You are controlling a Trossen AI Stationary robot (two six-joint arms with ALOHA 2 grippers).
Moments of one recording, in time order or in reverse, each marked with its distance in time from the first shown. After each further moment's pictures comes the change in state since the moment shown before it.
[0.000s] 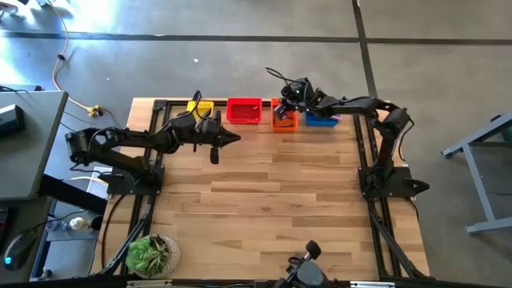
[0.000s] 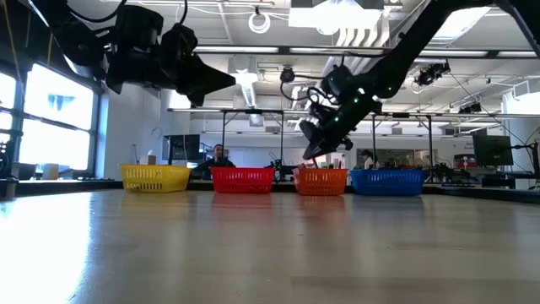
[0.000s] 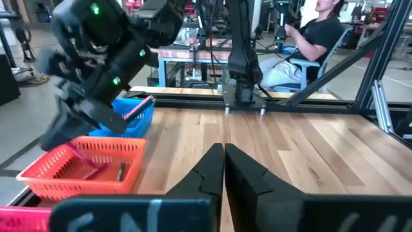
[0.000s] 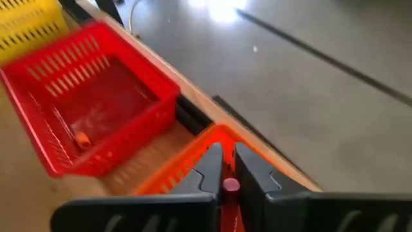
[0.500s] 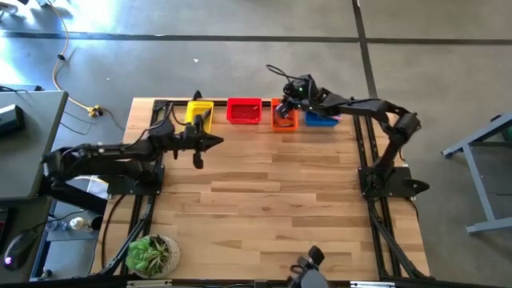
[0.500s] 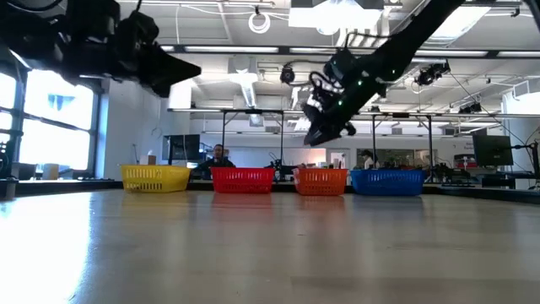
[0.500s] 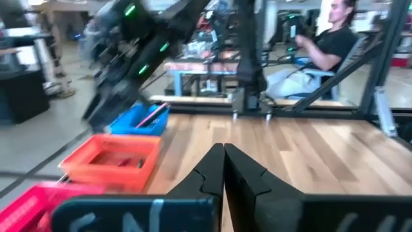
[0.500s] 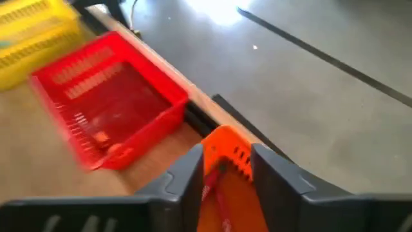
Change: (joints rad) left arm 0.003 -0.363 -0.189 -0.113 -0.062 0.000; right arm 0.018 -0.089 0.018 -0.121 0.013 0.006
